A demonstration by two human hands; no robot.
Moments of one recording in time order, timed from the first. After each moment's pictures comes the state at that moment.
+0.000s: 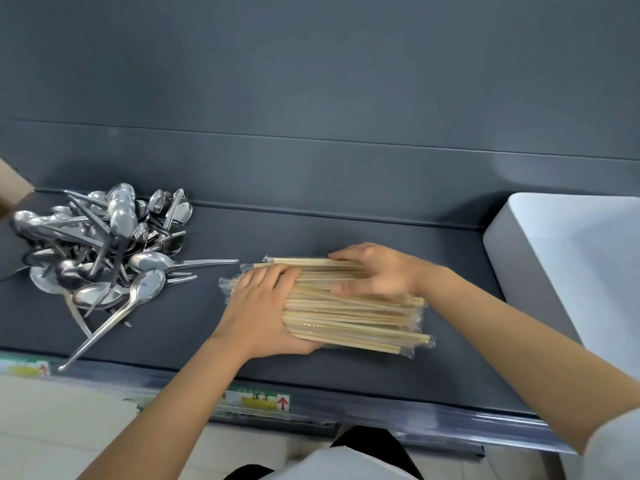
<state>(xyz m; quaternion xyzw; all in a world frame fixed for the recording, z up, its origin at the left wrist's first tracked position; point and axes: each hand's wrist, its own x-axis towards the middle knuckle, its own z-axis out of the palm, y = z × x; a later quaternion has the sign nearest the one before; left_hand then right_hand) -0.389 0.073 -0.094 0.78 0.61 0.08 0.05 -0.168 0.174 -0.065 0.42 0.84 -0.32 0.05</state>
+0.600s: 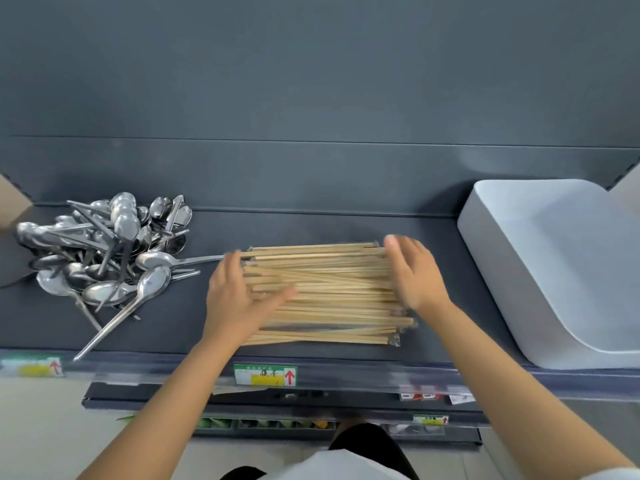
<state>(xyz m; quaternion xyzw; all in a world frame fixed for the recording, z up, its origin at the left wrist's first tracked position) -0.412 0.047 -0.093 0.58 0.72 0.28 0.24 -0.143 0.088 -0.074 0.65 0.64 -0.26 -0.31</state>
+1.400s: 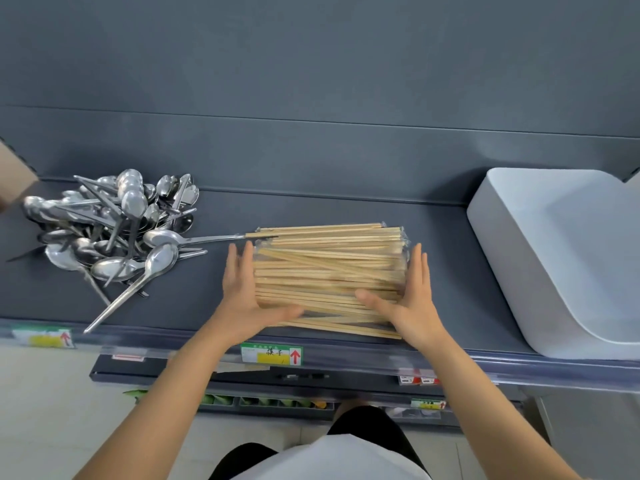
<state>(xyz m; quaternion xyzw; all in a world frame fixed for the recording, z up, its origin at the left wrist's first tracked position) -0.420 0.023 -0.096 0.58 0.65 0.25 0.41 -0.158 0.030 -0.102 0.61 0.57 -0.44 -0.33</state>
